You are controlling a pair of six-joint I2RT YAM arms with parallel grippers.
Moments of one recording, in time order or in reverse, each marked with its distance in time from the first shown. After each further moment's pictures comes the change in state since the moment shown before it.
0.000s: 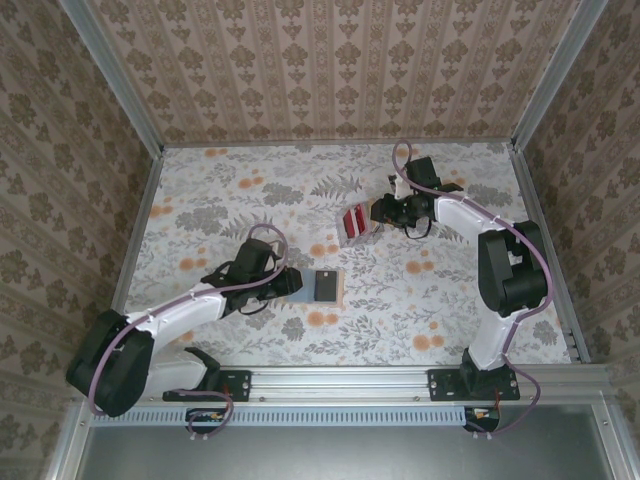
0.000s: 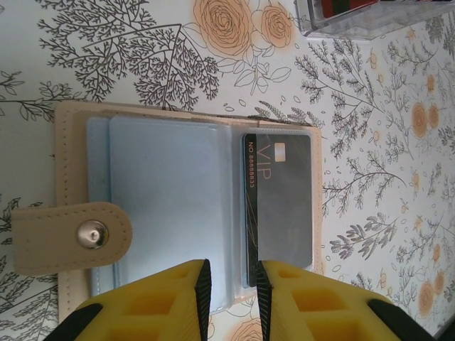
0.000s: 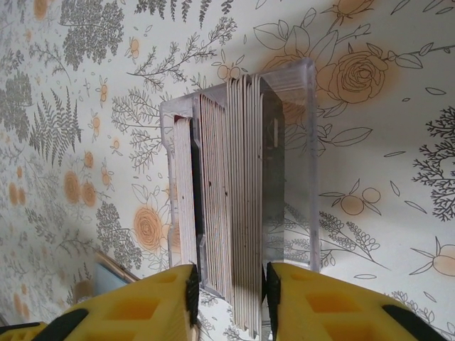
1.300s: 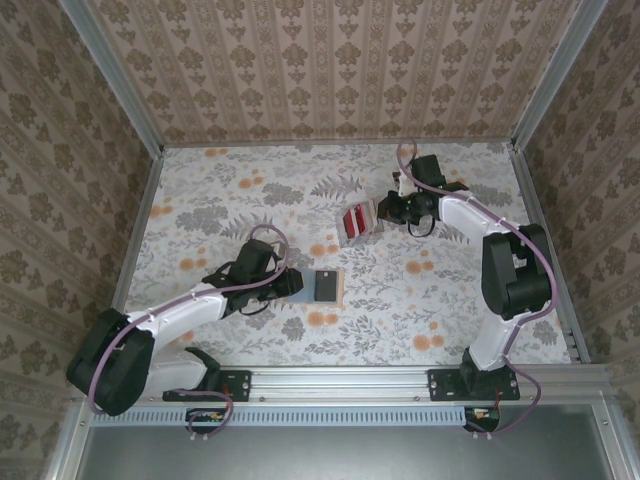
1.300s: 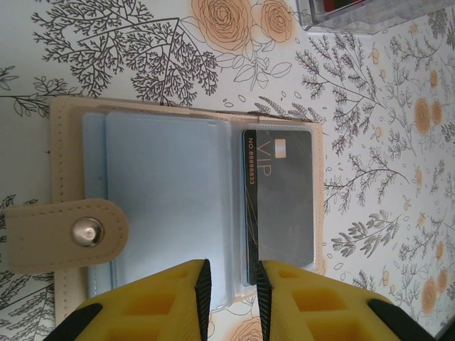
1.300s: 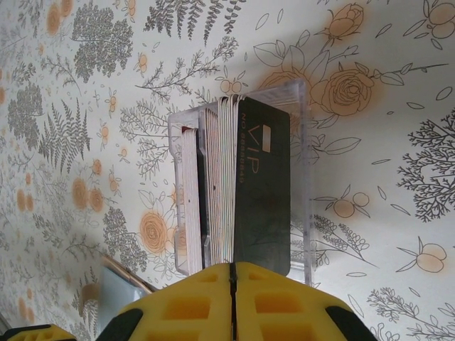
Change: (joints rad) left arm -0.013 0.005 0.000 0.000 -0.005 0.000; right arm -0.019 -0.028 0.000 -0.002 0.000 0.000
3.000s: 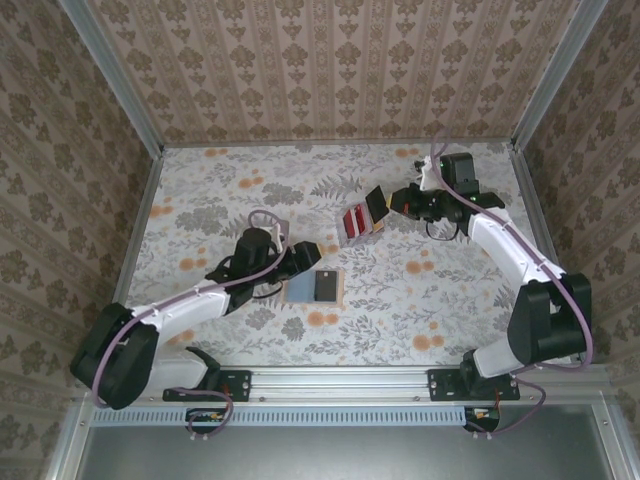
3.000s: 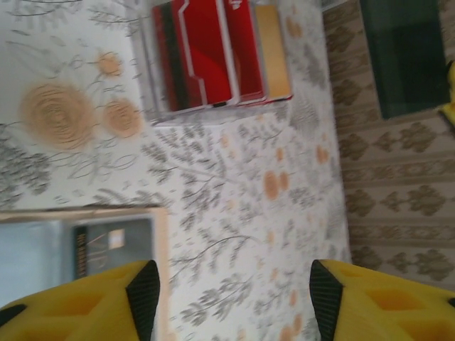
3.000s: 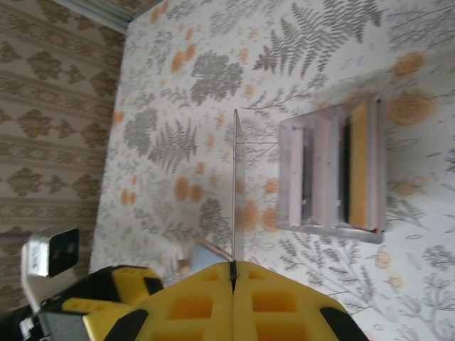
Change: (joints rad) left arm -0.004 0.051 0.030 0.386 0.103 -0.261; right arm -0.067 -0.323 -0.138 0.050 -0.168 0.089
